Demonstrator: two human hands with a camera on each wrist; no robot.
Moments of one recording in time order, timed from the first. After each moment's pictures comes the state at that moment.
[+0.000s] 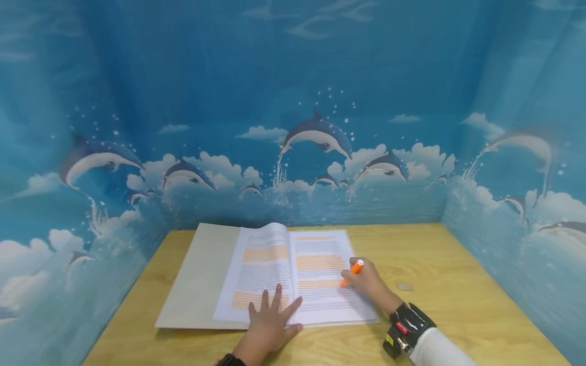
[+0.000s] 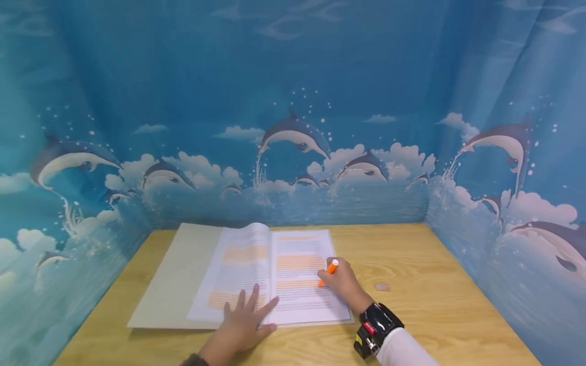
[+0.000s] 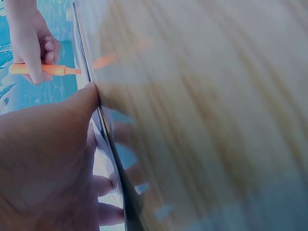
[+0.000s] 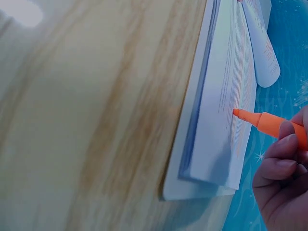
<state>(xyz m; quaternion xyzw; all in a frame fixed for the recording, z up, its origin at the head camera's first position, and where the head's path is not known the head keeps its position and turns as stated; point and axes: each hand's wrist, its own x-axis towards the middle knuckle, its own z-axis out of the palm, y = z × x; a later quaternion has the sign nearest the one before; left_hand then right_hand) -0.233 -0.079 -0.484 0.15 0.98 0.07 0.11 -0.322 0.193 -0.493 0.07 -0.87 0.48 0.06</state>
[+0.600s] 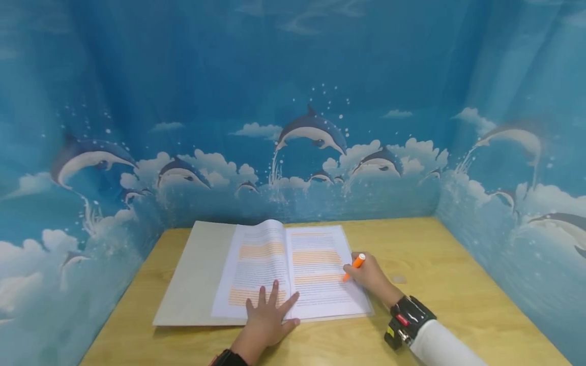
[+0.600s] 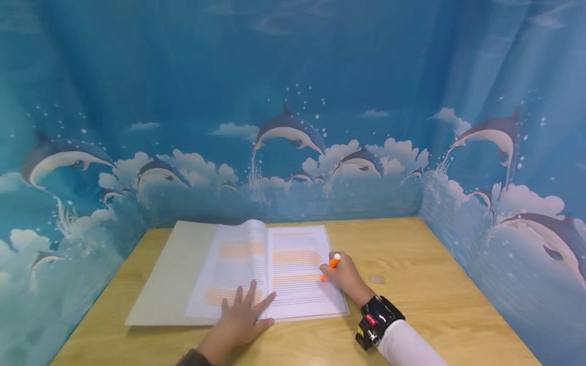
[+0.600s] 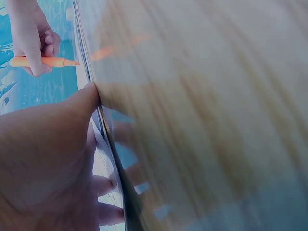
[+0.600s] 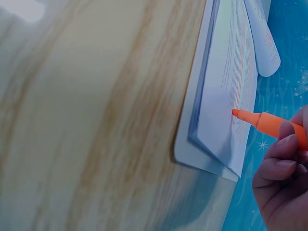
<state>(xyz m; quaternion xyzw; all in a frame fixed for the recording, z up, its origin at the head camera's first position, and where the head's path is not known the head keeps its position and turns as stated) -0.235 -0.082 -0.482 0.15 0.98 0.07 0.12 -0.324 0.203 -0.490 0.06 -0.88 0.46 0.07</state>
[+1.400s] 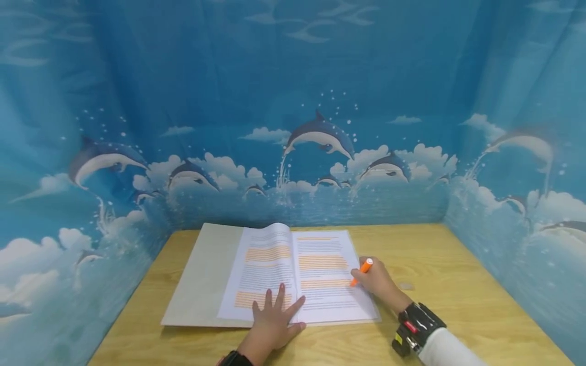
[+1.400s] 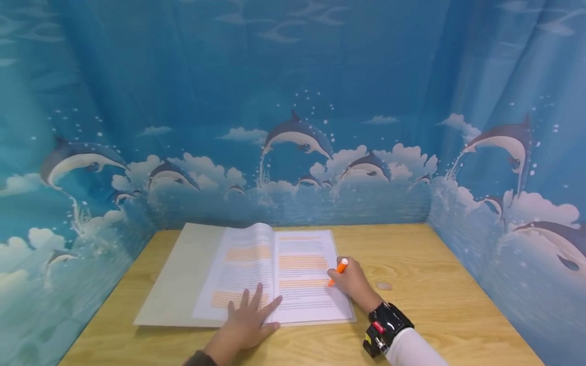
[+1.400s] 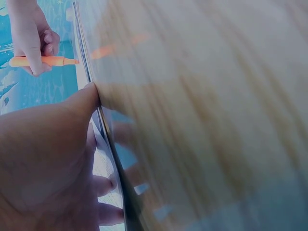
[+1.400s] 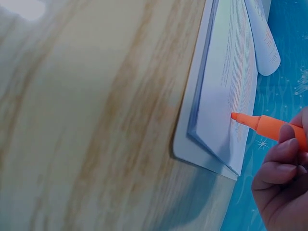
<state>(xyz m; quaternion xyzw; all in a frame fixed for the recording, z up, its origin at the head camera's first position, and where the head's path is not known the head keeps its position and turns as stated) -0.237 -0.083 -0.494 0.15 0.98 0.07 0.12 -0.321 0.206 -0.491 0.05 -0.89 0.45 0.08</state>
